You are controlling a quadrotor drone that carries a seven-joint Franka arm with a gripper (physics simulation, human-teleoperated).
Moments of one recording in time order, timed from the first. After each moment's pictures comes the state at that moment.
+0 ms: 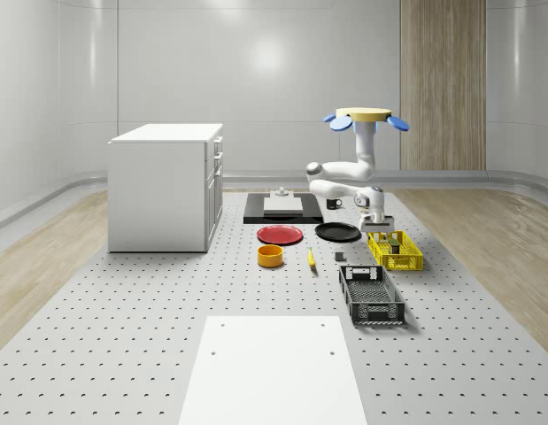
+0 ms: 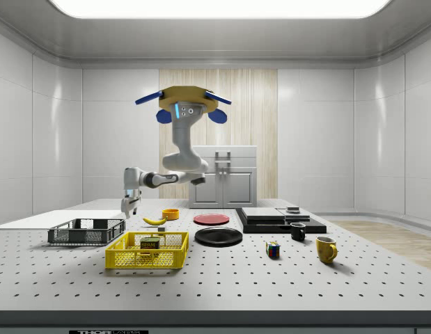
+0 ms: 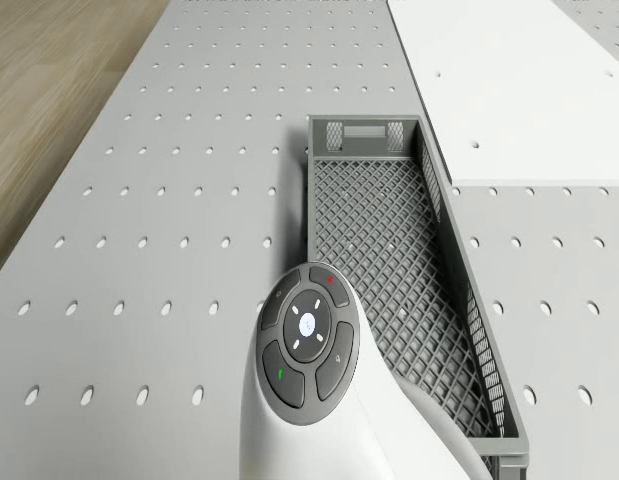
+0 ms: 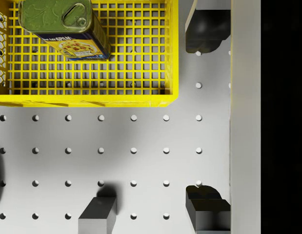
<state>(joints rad) -1.15 -1.46 1.15 -2.84 -2.00 1.59 1.66</state>
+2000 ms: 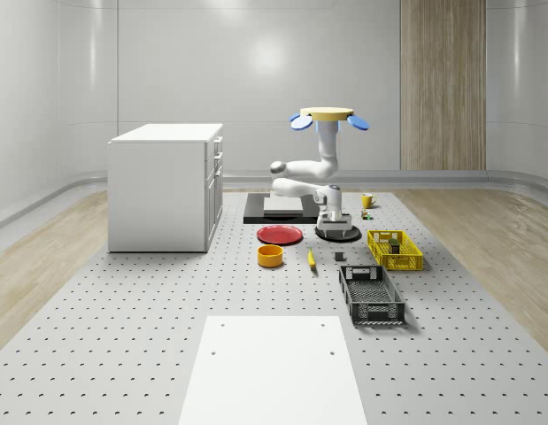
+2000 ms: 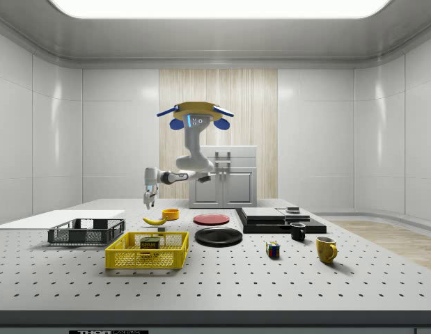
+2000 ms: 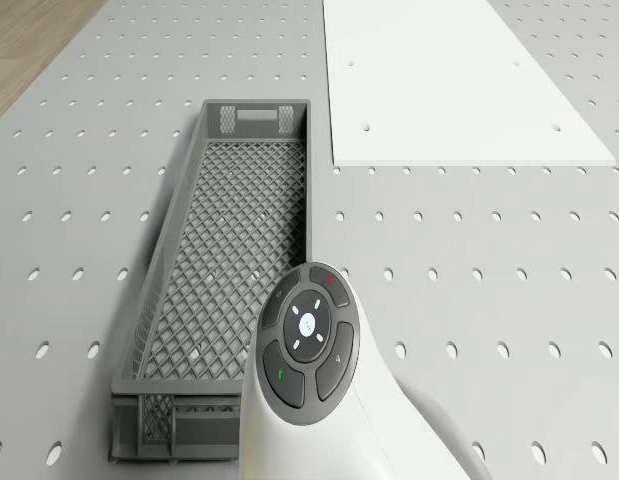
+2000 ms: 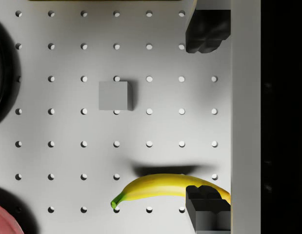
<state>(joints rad) -1.15 -1.46 1.15 -2.84 -2.00 1.59 1.66</state>
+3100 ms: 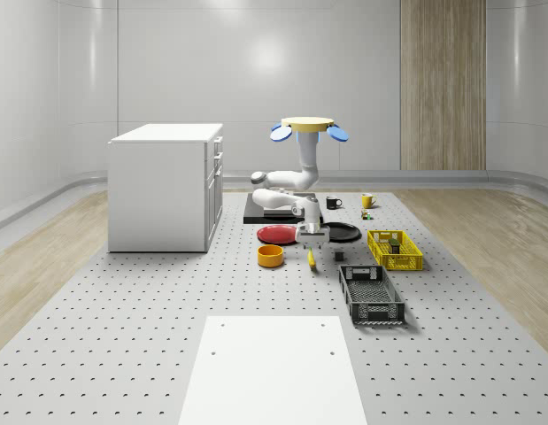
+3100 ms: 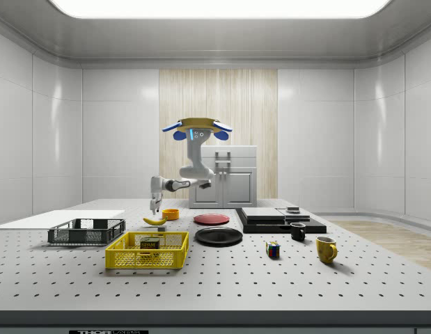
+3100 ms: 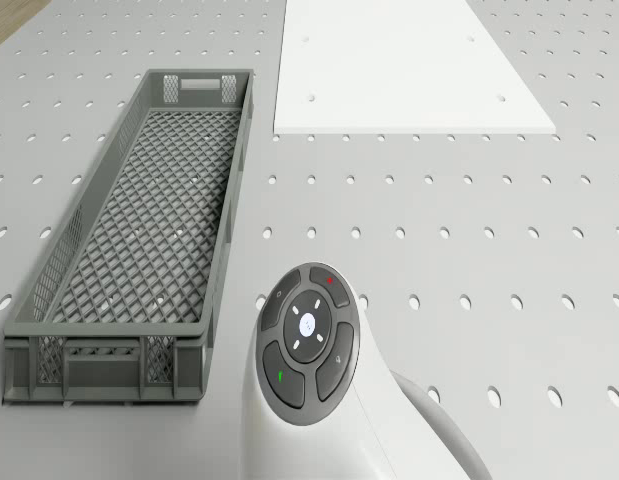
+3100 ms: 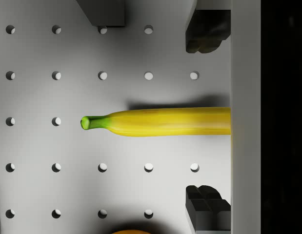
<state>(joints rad) -1.15 -1.46 1.15 -2.84 -2.00 1.59 1.66</state>
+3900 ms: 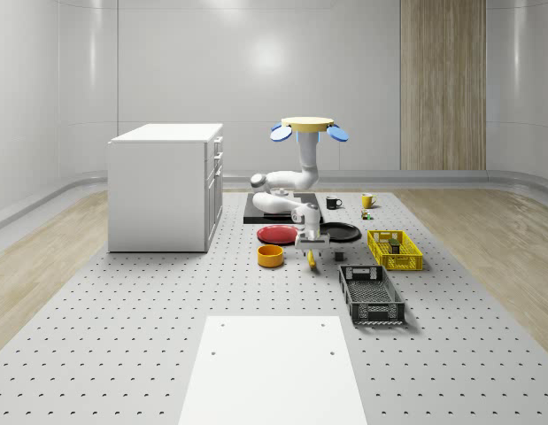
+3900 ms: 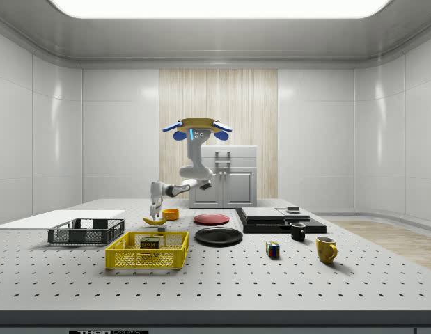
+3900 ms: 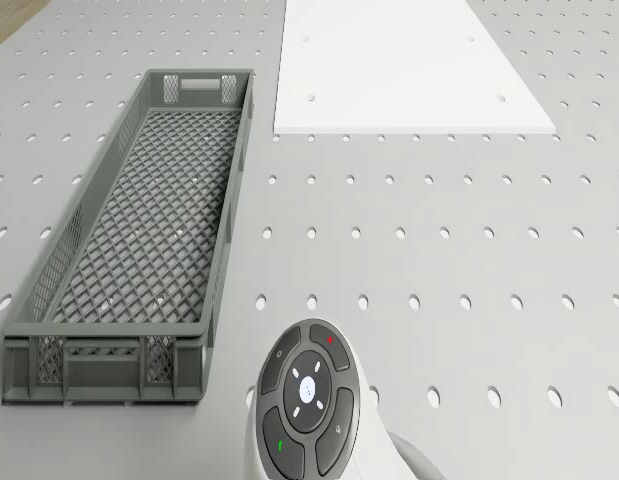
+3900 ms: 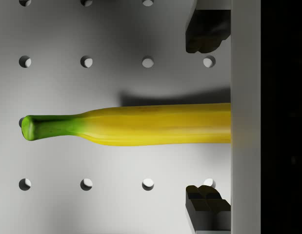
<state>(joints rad) -1.17 -1.45 1.01 -2.78 -2.13 1.65 1.65</state>
